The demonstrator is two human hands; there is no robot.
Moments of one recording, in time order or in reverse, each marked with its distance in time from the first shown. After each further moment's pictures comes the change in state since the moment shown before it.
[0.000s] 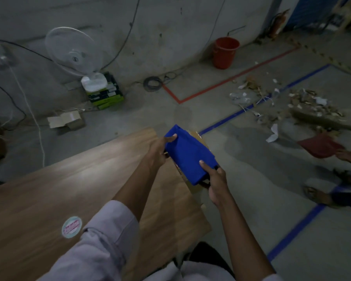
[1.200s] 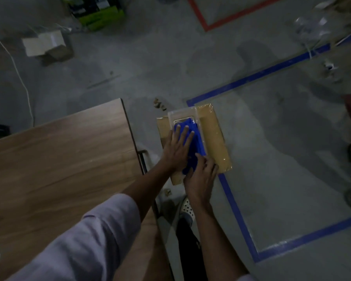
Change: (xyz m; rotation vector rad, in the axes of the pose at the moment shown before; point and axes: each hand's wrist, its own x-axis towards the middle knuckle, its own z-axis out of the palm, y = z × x) left_hand 0.346 -0.167 0.055 1.920 -0.161 0.386; right_hand 0.311 0.139 -0.028 -1.351 0.070 -0.233
